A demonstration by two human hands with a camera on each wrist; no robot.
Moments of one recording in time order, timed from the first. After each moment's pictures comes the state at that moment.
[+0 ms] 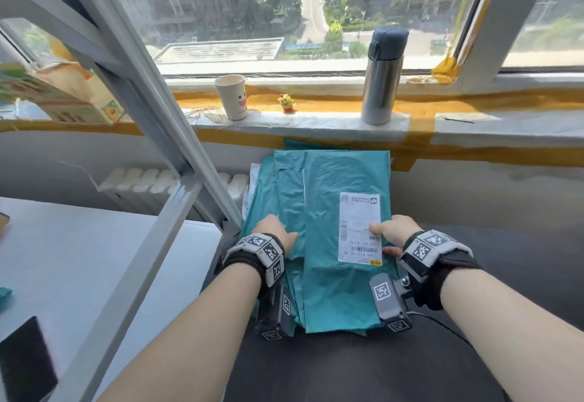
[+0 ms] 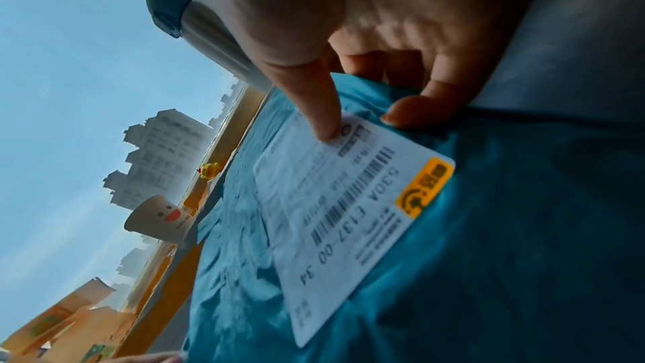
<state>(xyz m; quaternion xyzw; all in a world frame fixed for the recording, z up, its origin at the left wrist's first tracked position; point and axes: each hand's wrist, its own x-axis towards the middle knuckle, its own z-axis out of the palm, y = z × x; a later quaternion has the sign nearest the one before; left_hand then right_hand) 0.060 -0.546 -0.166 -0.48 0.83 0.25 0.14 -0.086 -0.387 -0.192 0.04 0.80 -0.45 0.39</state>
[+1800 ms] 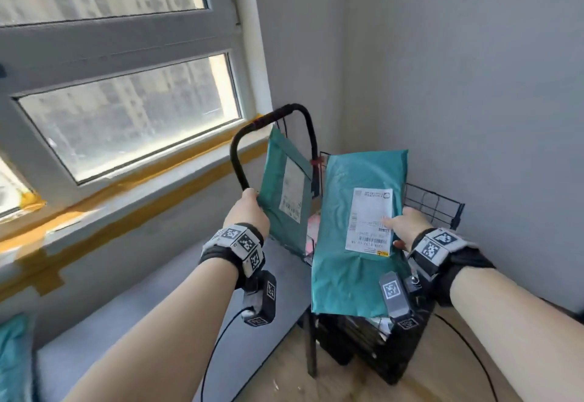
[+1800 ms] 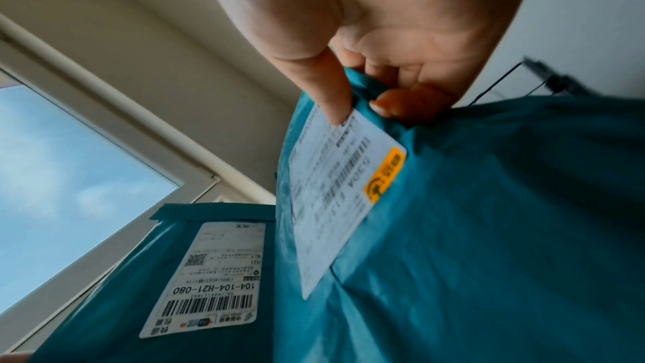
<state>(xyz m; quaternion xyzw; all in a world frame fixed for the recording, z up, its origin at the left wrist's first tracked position) -0.042 0.020 -0.053 0.04 0.96 0.28 0.00 0.027 0.271 -0.097 0.34 0.78 -0.52 -0.05</state>
